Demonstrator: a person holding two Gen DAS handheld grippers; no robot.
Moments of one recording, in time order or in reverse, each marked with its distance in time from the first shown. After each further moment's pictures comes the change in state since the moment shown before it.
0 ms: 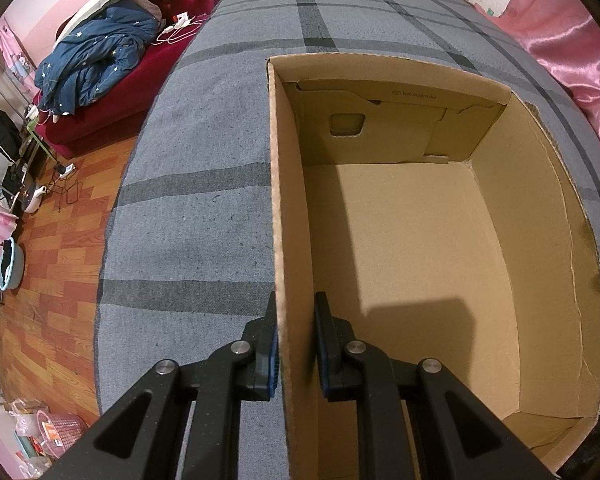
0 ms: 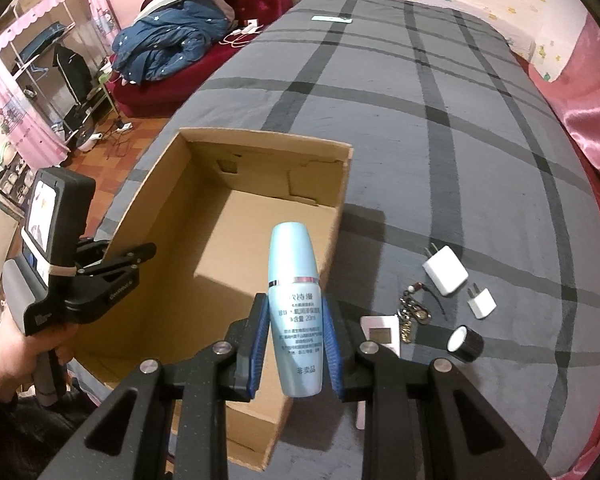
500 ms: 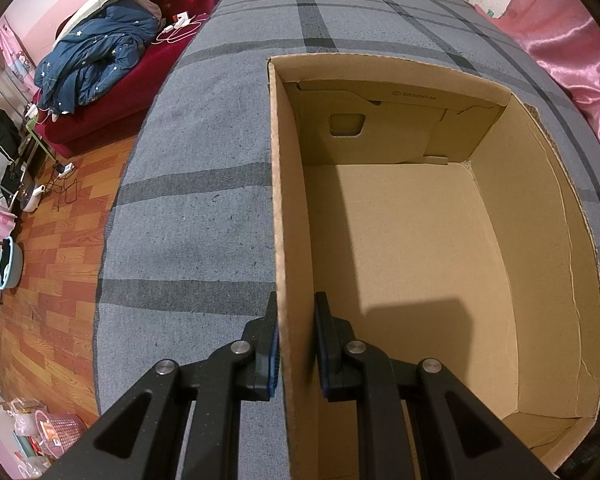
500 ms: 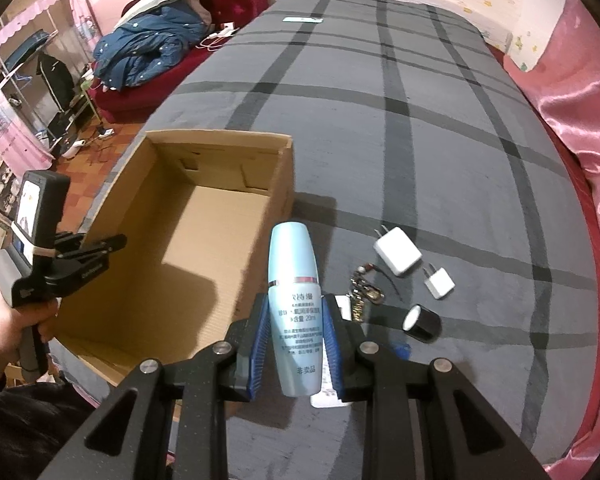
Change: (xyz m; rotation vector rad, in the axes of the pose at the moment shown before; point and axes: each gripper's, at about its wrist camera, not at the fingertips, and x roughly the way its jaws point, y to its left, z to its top) left arm -0.002 0.000 0.000 -0.001 0.000 -0.004; right arm -0.025 -0.043 -0.018 0.039 -0.003 -0.054
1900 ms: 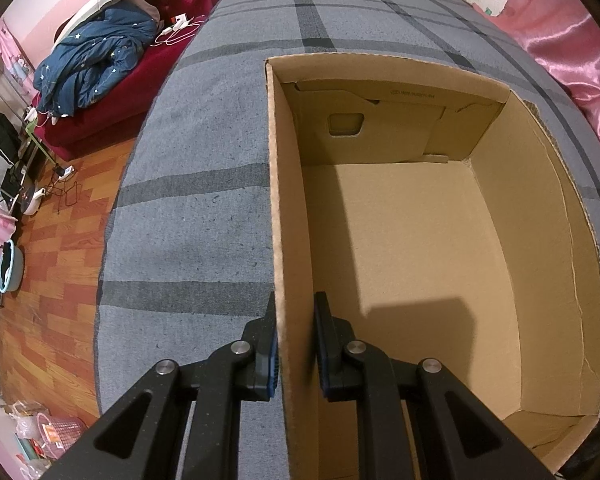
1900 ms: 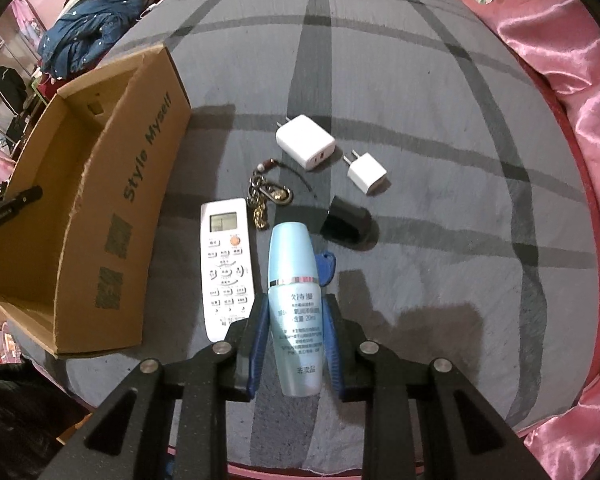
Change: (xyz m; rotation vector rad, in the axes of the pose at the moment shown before) left arm 0.001 0.001 -0.001 0.007 -0.004 0.000; right arm 0.034 -0.090 -0.076 0.129 0.161 -0.092
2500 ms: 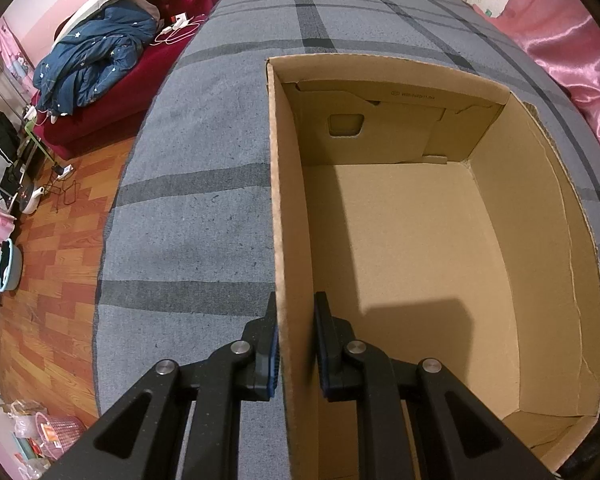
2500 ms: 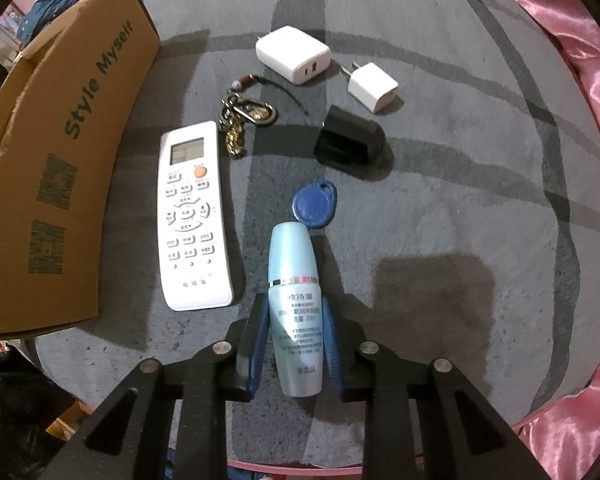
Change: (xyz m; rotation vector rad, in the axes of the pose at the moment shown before) left arm 0.000 -0.001 0.000 -0.004 0.001 -0.006; right arm 0.072 -0.011 -0.023 0.022 0.169 0.012
